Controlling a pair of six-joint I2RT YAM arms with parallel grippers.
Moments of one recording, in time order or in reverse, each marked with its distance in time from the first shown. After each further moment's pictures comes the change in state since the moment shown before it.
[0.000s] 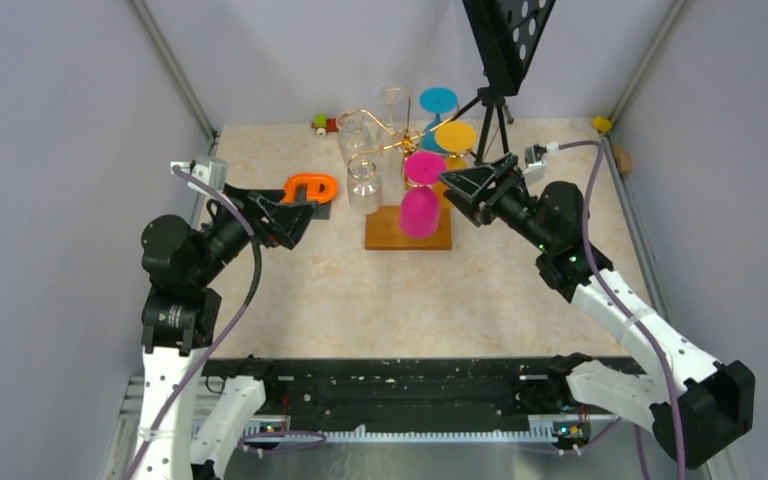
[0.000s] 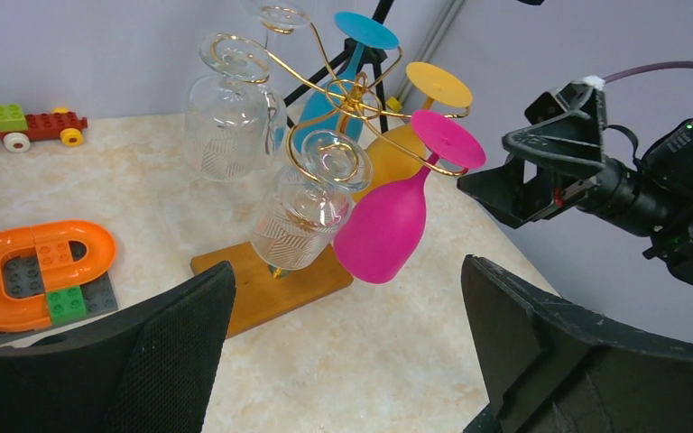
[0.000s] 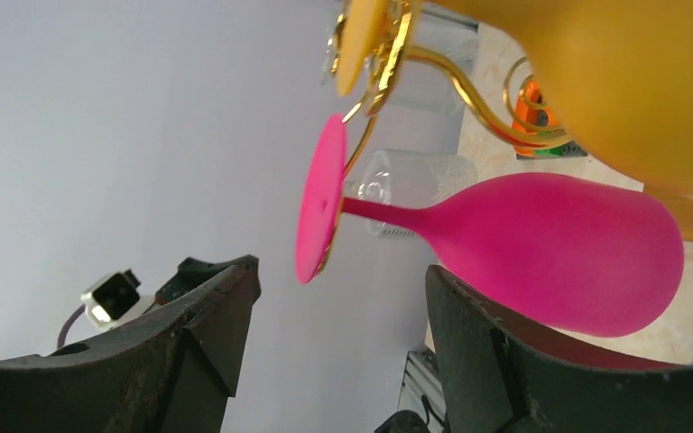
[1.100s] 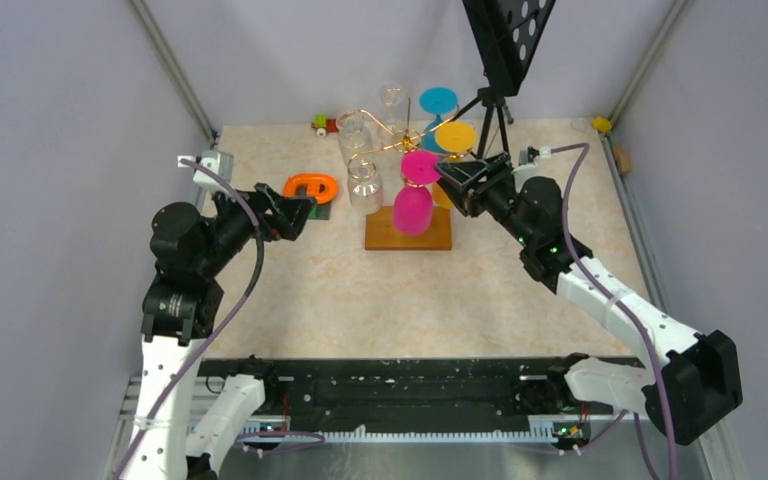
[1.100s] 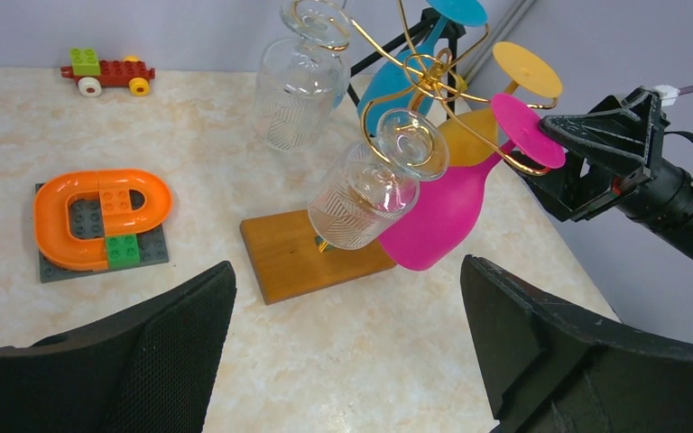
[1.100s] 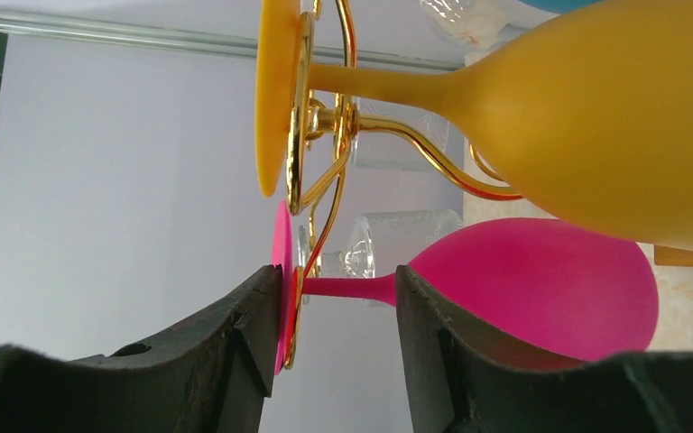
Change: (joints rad) left arm -0.037 0.045 0.045 -0.120 -0.154 0.055; right arm 0.047 0.129 0.005 0.082 0.195 0.138
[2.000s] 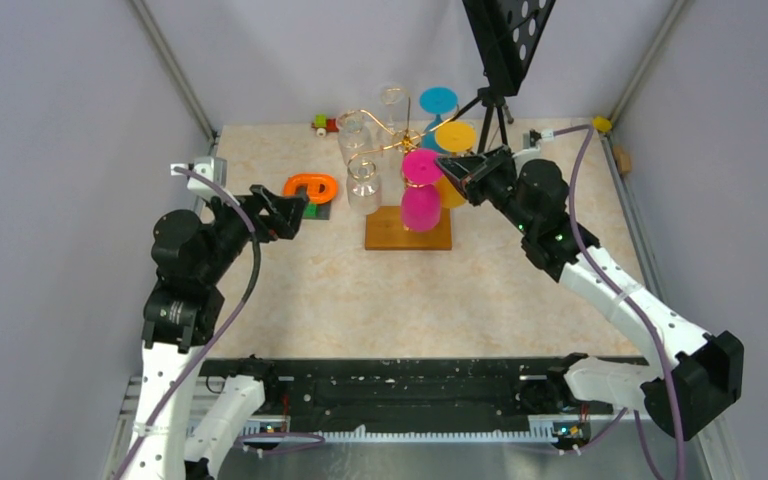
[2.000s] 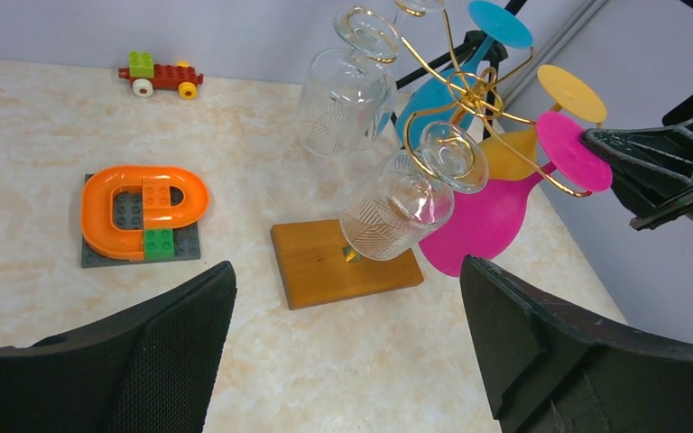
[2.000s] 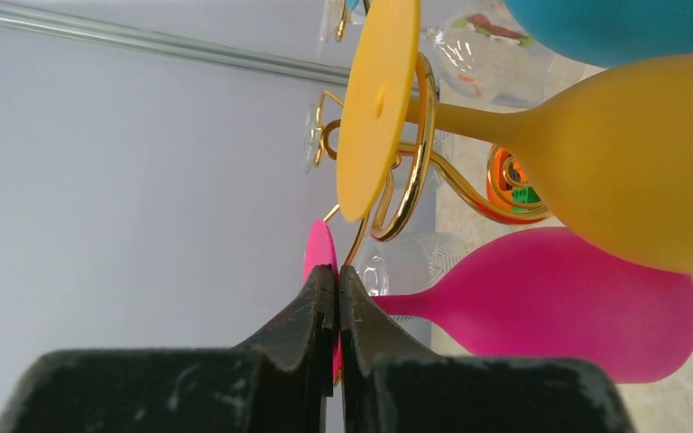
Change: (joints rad) left arm -0.022 -0.036 -0.034 0.000 -0.141 -0.008; right arm 0.024 0.032 0.163 -0.175 0.061 -0.108
